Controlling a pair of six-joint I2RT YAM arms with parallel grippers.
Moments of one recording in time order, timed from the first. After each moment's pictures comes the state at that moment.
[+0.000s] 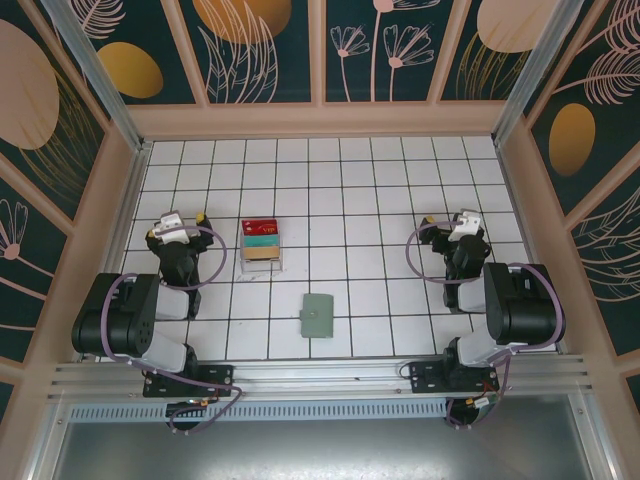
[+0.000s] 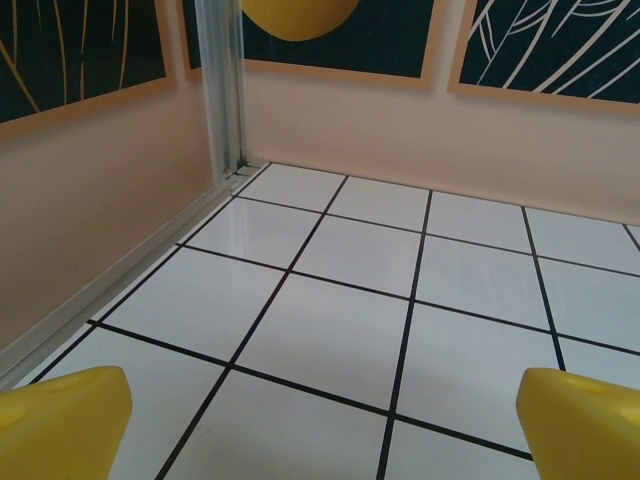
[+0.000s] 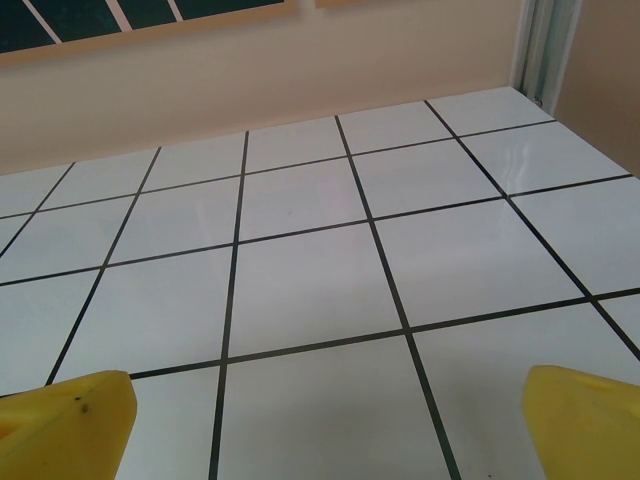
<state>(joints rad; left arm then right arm) -0.03 1.51 0.20 1.19 -0.31 -0.12 -0.03 1.53 0.22 1.10 0.00 0.13</state>
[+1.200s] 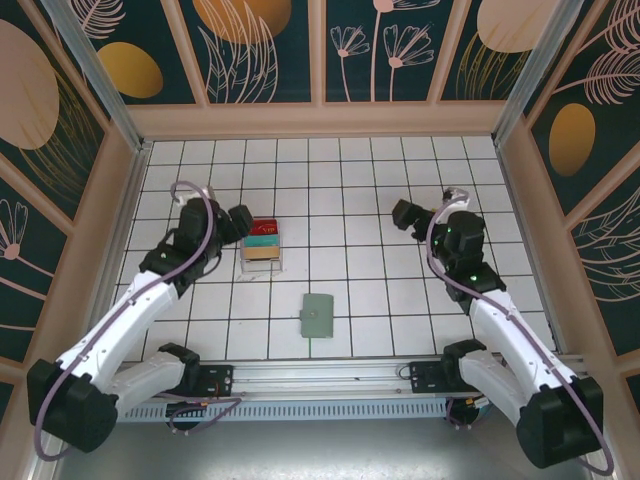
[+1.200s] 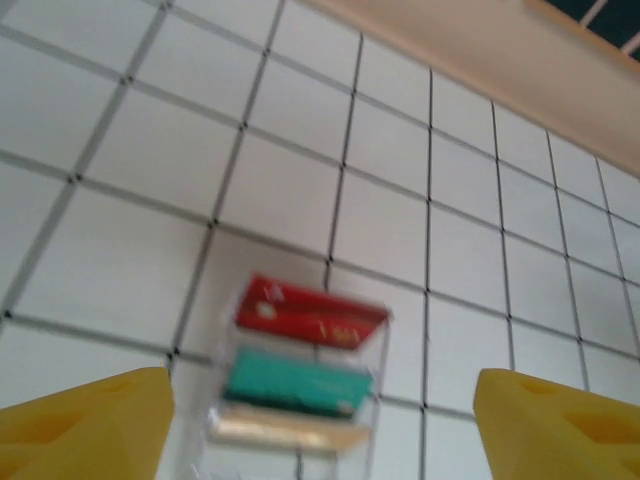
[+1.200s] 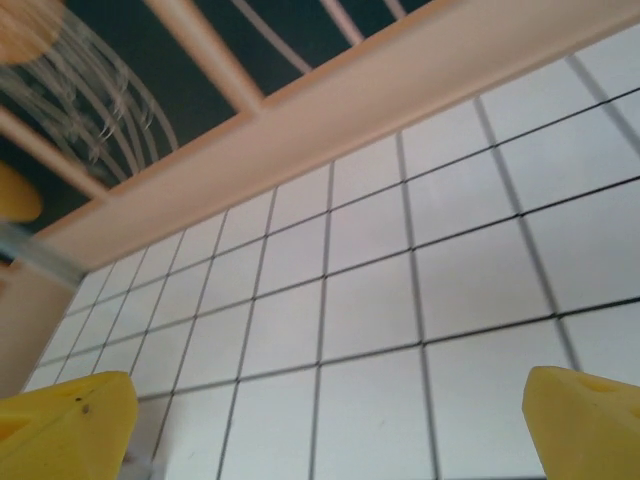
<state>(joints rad) -0.45 1.01 0.79 -0.42 -0.19 -0.73 0.31 0.87 0.55 0.03 -0.04 0.56</state>
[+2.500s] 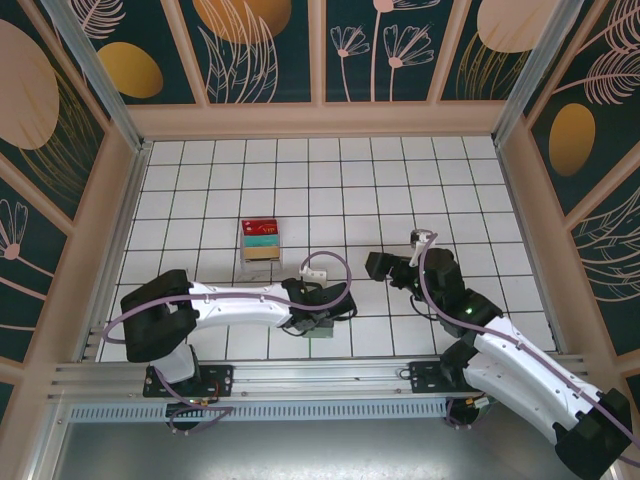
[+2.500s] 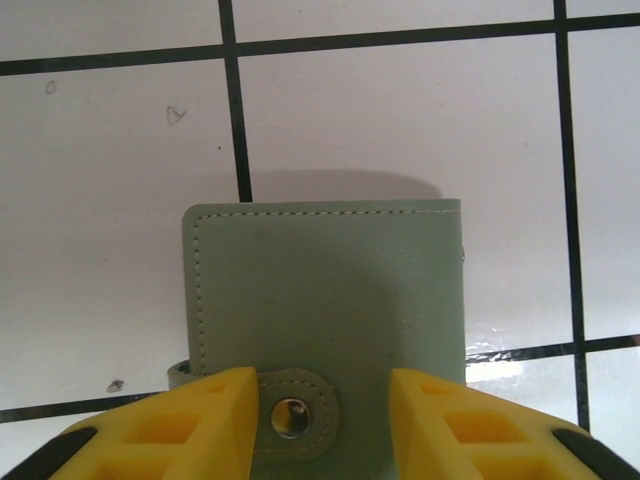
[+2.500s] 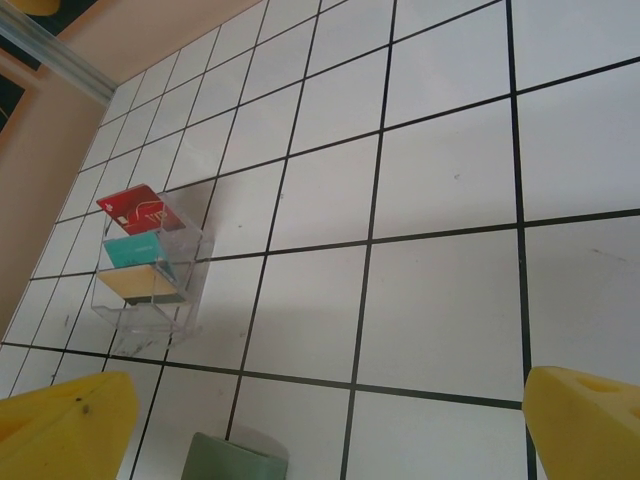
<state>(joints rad) -1.24 1.67 1.00 -0.65 -0.32 -1.16 0.65 0.67 0.42 -0.24 0.05 0.68</state>
